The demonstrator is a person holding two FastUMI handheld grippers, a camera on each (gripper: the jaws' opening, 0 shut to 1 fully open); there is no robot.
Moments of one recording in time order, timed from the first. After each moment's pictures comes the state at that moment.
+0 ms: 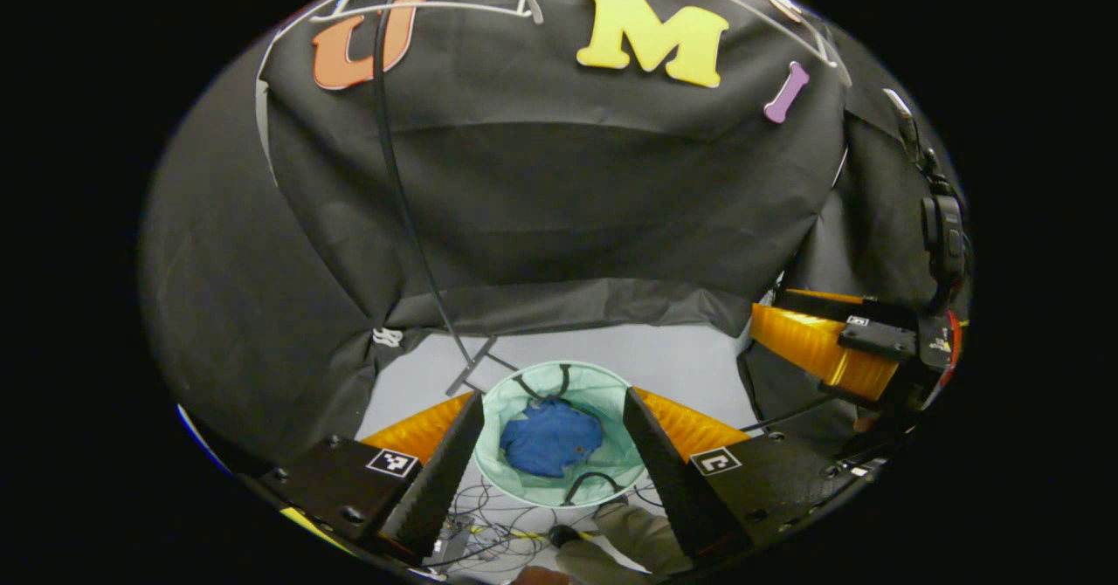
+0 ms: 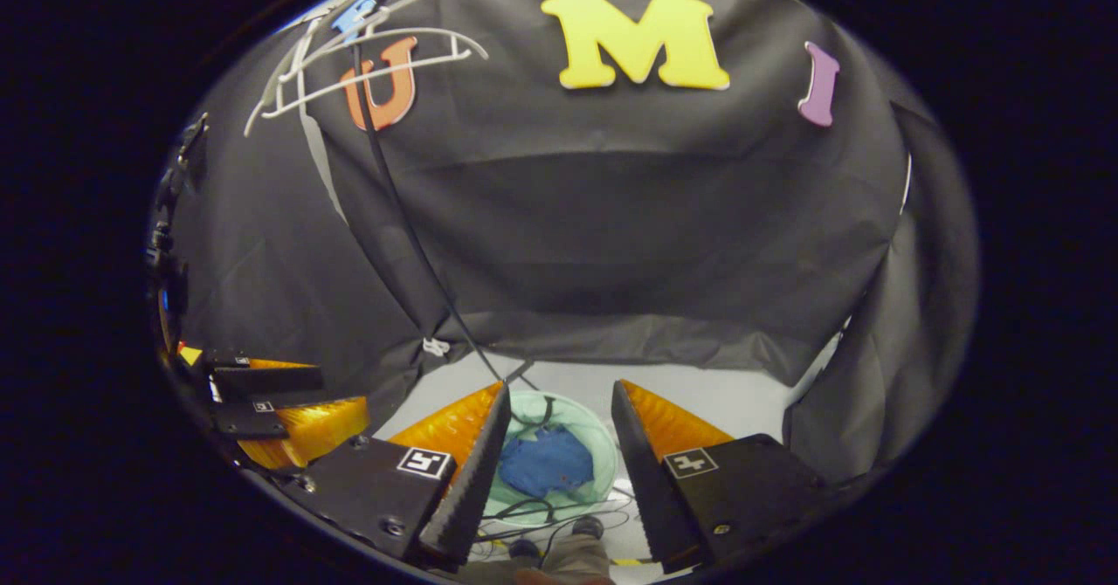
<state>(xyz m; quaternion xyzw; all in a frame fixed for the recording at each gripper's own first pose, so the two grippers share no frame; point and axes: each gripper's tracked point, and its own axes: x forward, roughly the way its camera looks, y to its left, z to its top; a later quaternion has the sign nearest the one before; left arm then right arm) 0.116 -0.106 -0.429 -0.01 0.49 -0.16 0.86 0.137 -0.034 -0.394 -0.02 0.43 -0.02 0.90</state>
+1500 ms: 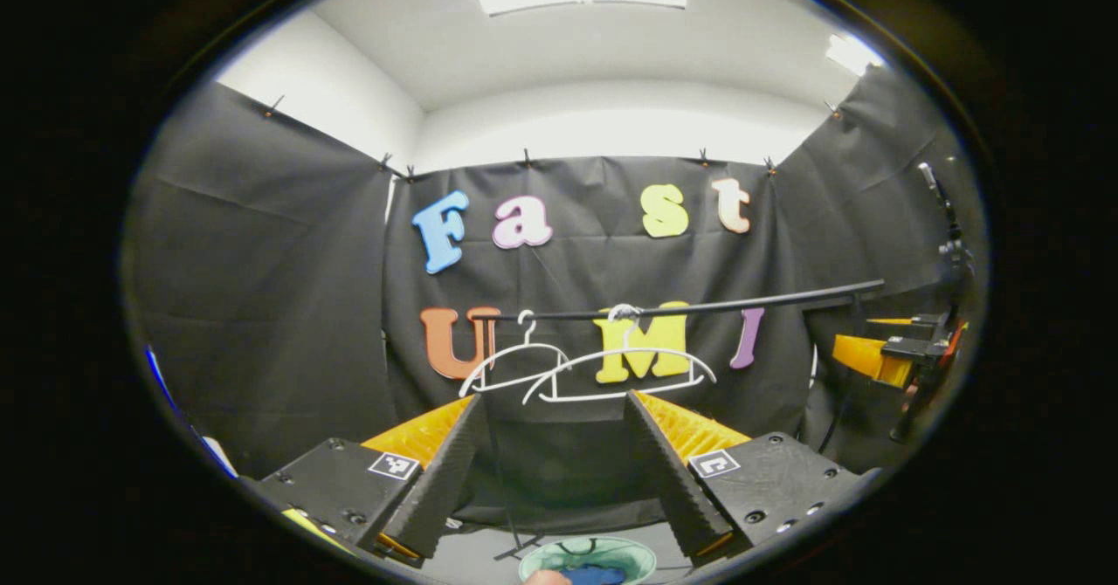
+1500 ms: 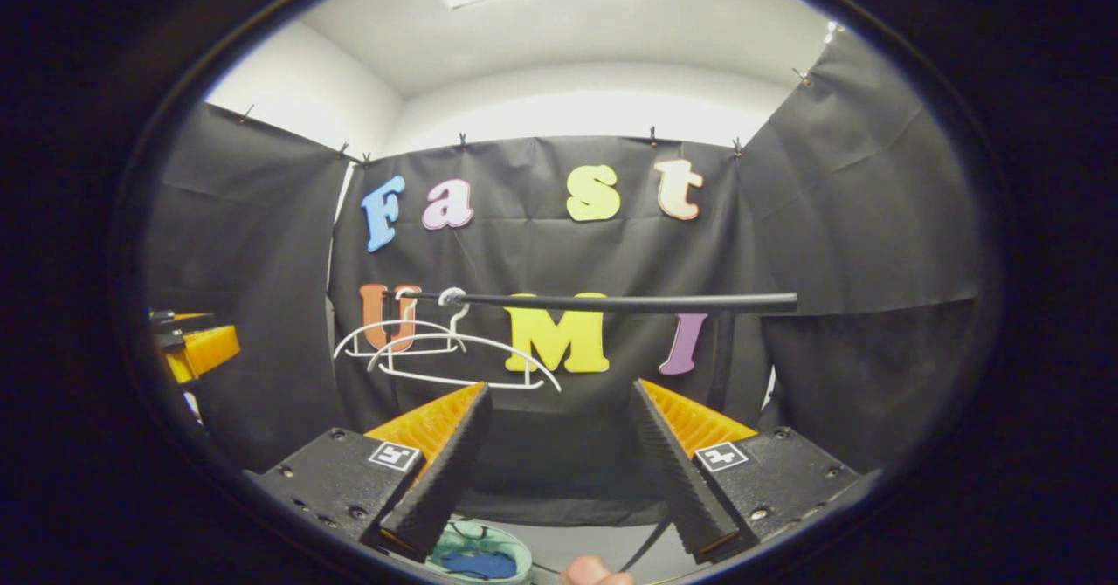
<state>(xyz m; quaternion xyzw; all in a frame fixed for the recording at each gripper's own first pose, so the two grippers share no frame) -0.005 -0.083 -0.017 -0.02 0.02 -0.06 1.00 -0.032 -0.092 0.005 -0.08 0.06 -0.06 0.99</state>
